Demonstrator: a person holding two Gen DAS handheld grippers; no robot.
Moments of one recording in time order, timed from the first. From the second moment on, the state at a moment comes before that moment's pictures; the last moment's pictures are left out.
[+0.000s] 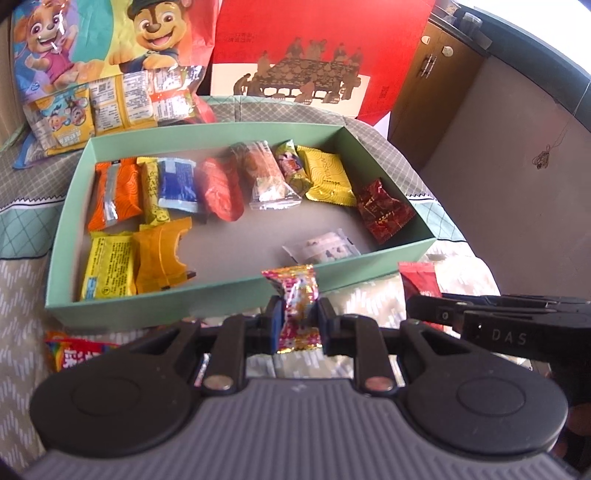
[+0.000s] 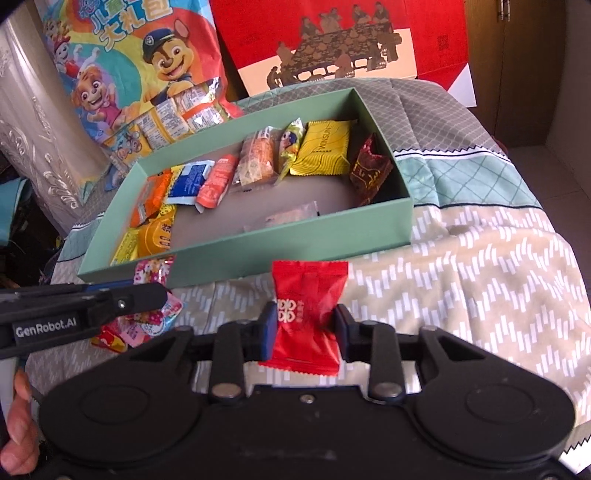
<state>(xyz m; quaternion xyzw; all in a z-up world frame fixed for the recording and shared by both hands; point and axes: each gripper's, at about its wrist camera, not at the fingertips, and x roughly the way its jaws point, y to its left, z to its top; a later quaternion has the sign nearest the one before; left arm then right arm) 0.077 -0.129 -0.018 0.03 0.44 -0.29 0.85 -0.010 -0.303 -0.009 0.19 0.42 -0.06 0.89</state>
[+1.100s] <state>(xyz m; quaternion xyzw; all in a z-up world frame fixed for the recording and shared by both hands) 0.159 -0.208 -0.036 0.09 0.45 -0.25 0.85 0.099 -0.370 0.015 0.24 0.39 -0.08 0.88</state>
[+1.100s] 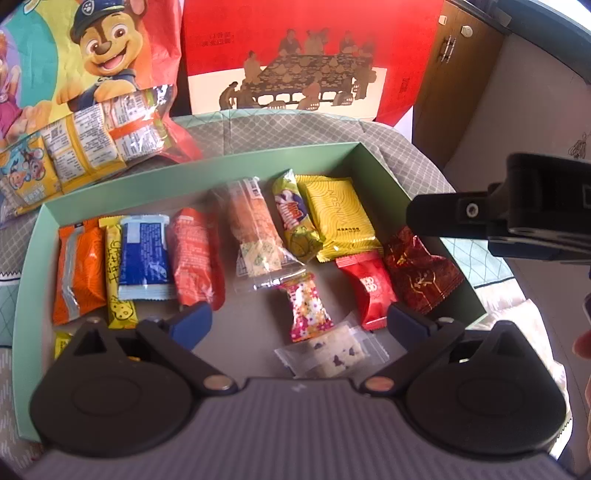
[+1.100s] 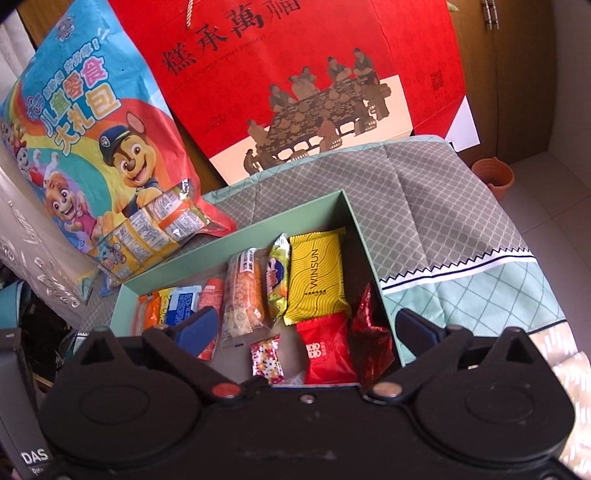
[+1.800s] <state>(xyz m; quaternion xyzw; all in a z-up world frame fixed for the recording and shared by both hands) 0.088 -0.083 -0.026 0.04 0.46 -0.20 0.86 0.042 -0.279 -0.004 0.21 0.45 -0.04 0.87</state>
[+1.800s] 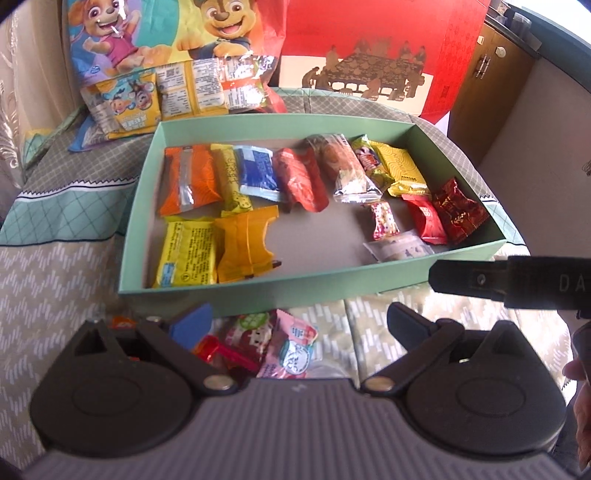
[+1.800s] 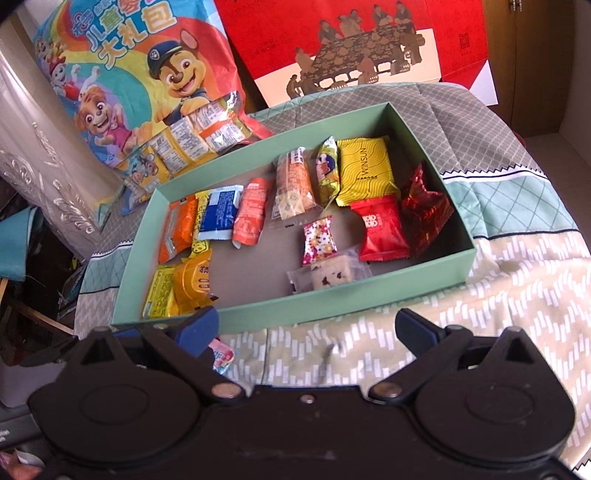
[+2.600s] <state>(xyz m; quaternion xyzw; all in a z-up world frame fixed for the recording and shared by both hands) 0.085 0.020 -0.071 0.03 0.48 -0.14 0.87 0.039 -0.218 -0.041 0.22 0.49 -0.02 0.84</state>
